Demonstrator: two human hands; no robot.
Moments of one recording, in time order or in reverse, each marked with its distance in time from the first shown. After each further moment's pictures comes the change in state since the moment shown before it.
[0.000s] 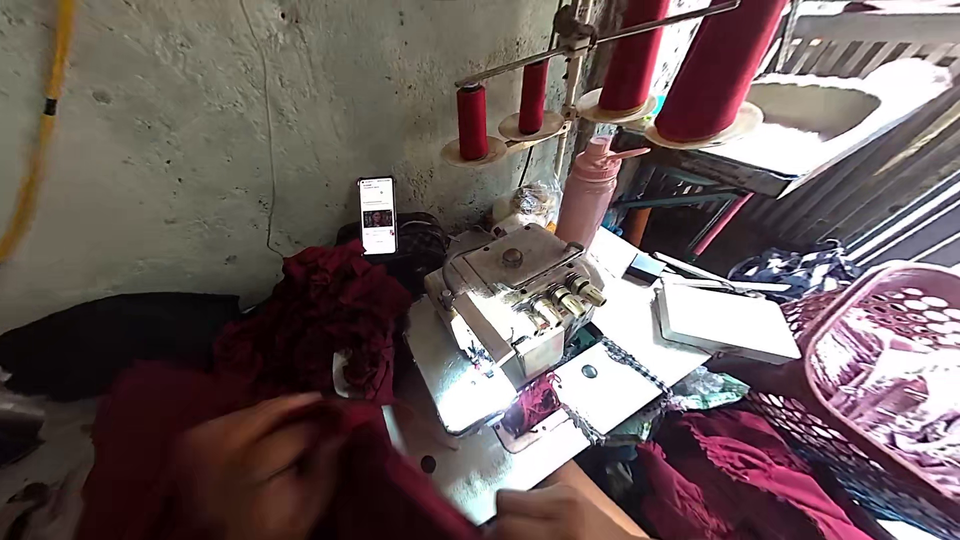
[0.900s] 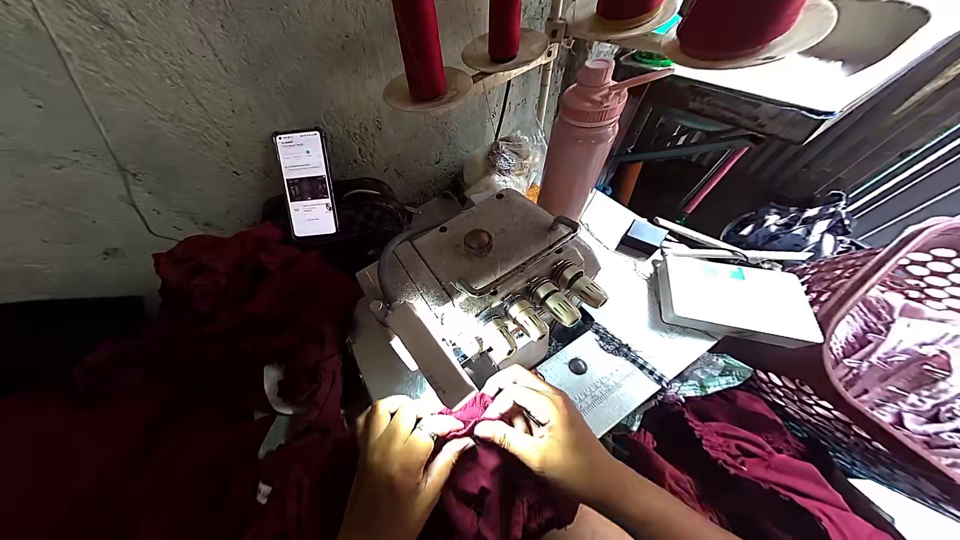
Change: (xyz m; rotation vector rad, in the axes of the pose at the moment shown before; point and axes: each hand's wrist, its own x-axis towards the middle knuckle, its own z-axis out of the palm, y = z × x) left_hand -0.051 0.056 0.147 -0.293 -0.339 -0.140; right_hand -0.023 0.138 -0.009 0.152 0.385 0.378
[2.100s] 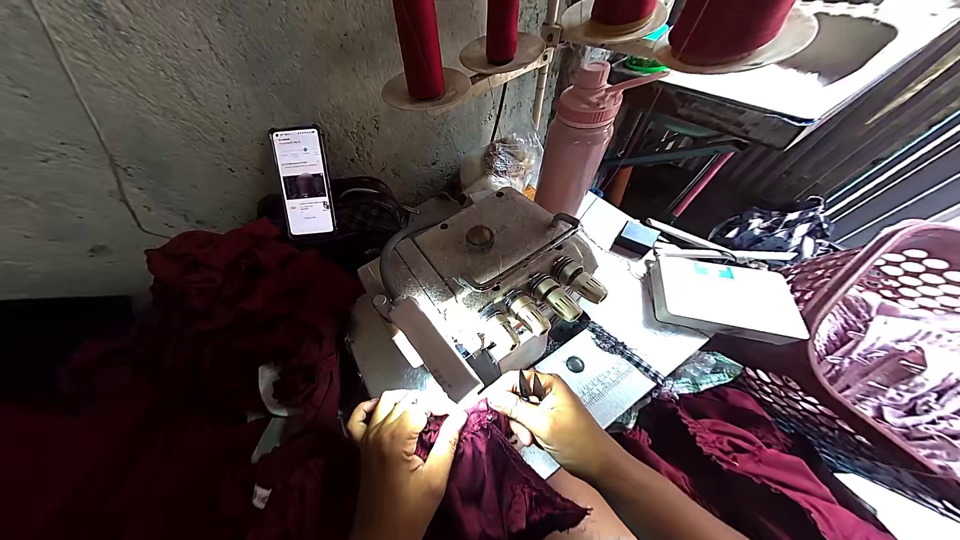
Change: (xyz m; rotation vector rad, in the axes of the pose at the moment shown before) left_hand 0.010 0.014 0.004 -0.110 0.048 -0.263; right_hand 0.010 -0.015 -0.004 0.423 0.013 0.466
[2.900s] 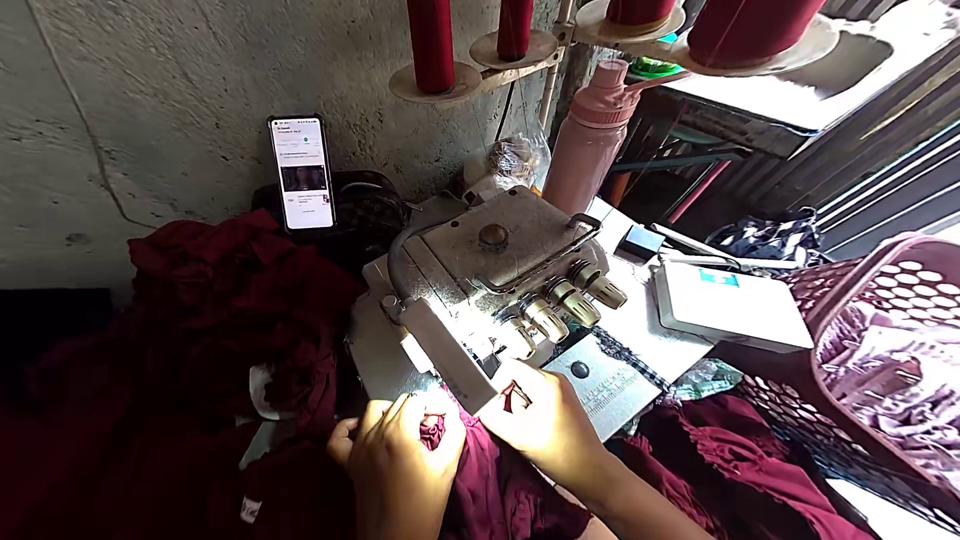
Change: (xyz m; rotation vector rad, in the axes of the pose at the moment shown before) left_hand 0.007 0.010 0.007 0.381 0.050 -0.147; right_hand 0.015 0.010 0.017 -0.803 0.287 -0.462
